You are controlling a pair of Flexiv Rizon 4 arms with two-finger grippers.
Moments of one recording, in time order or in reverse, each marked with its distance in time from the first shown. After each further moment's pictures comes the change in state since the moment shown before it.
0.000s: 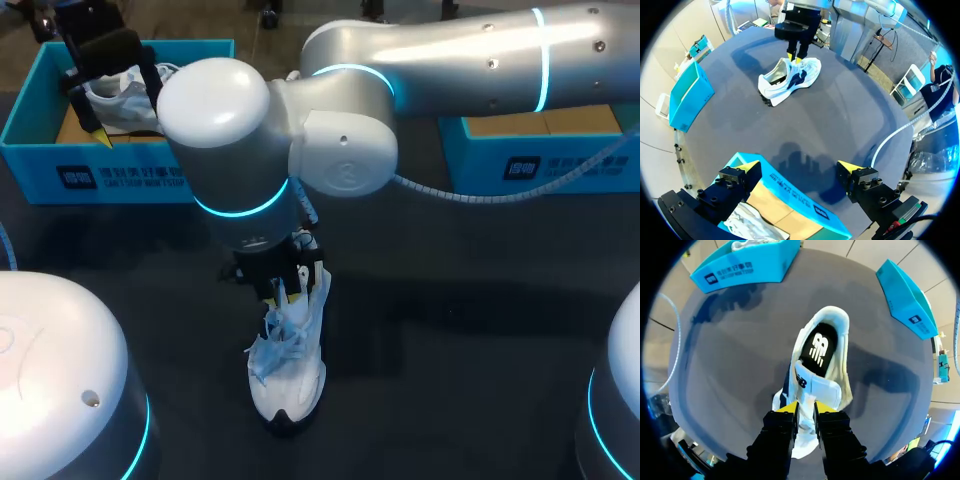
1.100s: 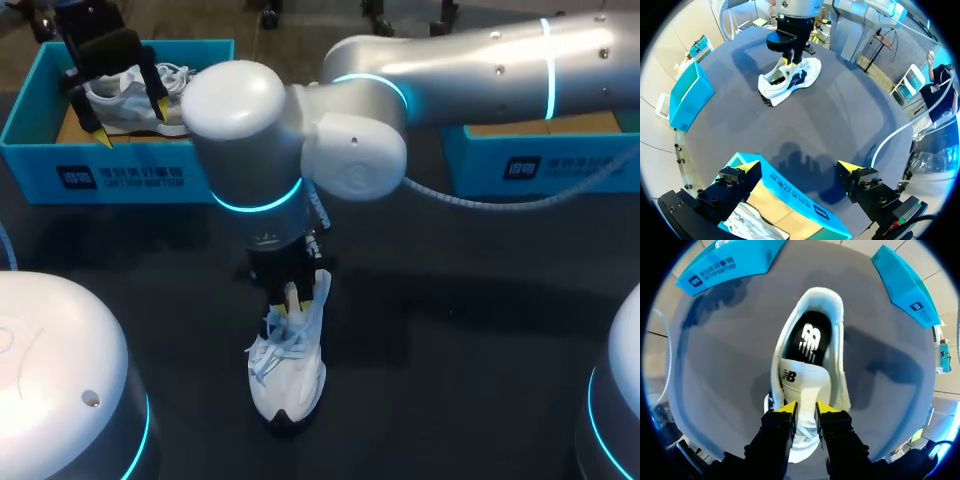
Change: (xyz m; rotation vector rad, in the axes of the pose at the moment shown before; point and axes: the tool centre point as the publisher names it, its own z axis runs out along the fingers) left arm 0.000 0.000 0.000 0.000 0.000 0.000; right arm -0.014 -0.002 0.025 0.071 0.000 0.063
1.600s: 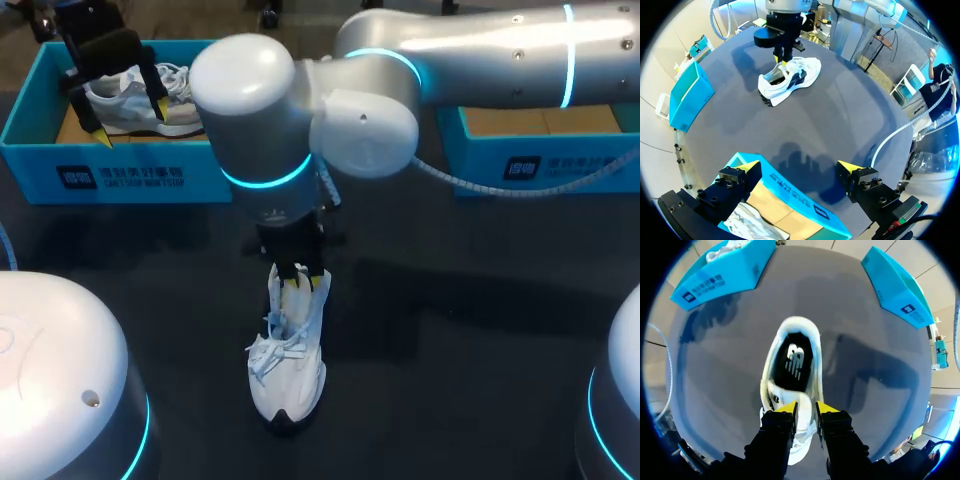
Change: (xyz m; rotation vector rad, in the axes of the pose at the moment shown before) left arm 0.000 0.000 0.000 0.000 0.000 0.000; right arm -0.018 0.028 -0.026 -0.047 -0.022 0.043
